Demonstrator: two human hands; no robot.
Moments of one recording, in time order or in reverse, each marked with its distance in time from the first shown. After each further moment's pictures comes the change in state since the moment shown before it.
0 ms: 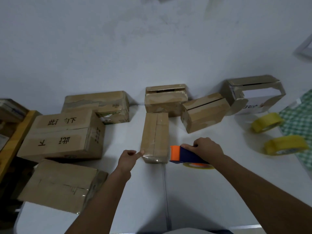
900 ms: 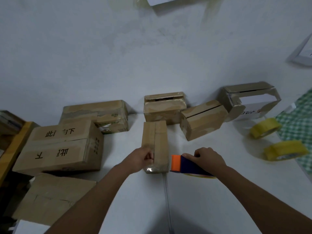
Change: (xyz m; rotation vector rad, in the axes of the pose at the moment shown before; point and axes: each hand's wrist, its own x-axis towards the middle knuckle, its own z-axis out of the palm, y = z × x) left_hand 0.001 0.060 0.008 0.908 -0.456 0.652; right_hand -0.013 -0.002 0.000 0.066 0.010 0.027
